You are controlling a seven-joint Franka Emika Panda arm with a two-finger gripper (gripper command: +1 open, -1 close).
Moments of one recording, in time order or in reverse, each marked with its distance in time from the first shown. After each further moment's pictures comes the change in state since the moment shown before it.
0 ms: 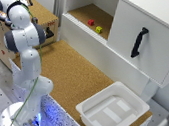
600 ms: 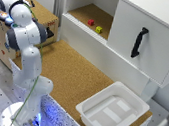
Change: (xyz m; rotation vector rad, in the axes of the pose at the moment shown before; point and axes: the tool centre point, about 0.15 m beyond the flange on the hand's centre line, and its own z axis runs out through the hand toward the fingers) arm 0.014 0.011 0.012 0.002 0.013 -0.002
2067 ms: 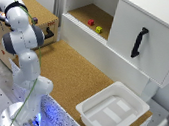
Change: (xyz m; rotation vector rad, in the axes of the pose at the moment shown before) arm -0.019 0.060 -0.112 -0.277 0.049 -0.104
